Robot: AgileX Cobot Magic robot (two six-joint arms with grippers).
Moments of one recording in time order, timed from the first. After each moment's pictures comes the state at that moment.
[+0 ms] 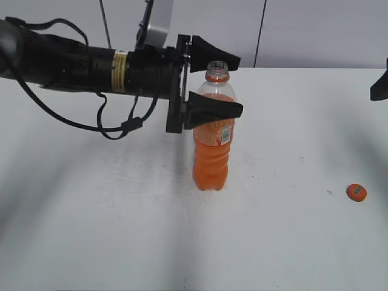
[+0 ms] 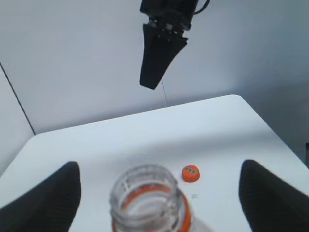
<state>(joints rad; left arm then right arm) -0.38 2.08 -1.32 1.44 -1.21 -0.70 -0.07 1.43 -1.00 0.31 0.67 -0.26</state>
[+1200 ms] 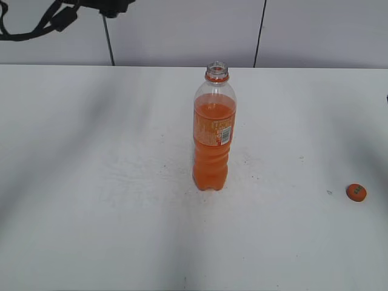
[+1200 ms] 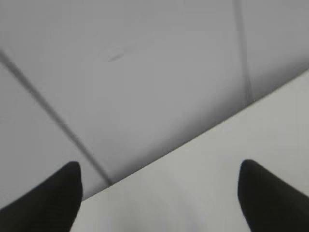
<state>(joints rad) -0.35 1.62 -1.24 1.81 -0.07 -1.52 -0.07 1.34 -1.11 0.31 1.07 -0.25</state>
